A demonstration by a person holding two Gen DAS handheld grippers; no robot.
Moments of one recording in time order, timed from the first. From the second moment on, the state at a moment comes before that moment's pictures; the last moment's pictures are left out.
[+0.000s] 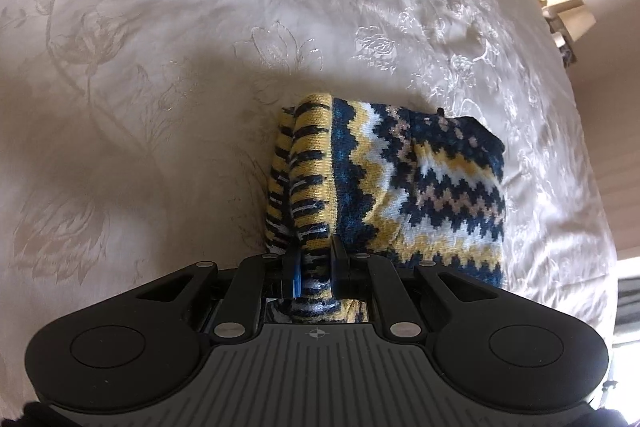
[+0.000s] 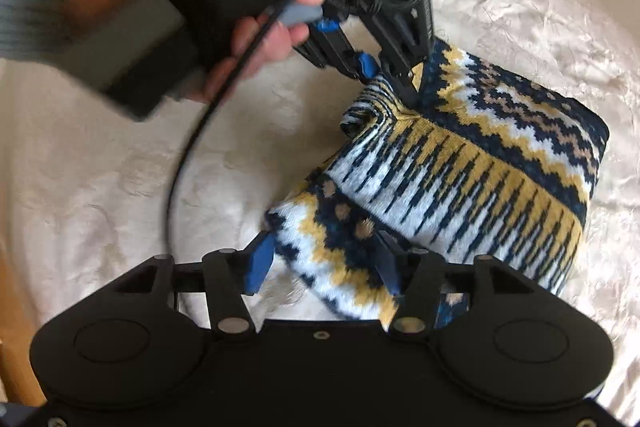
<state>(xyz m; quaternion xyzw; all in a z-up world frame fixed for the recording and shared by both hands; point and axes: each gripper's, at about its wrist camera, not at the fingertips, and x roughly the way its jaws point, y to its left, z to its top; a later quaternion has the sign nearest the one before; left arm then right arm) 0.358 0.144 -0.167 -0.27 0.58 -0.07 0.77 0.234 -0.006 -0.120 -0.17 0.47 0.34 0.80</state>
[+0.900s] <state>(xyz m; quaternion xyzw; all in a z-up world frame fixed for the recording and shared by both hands) 0.348 0.104 -0.102 -0.13 0.52 -0.11 0.84 0.344 -0.102 -0.092 0.01 0.45 0.20 0.87</state>
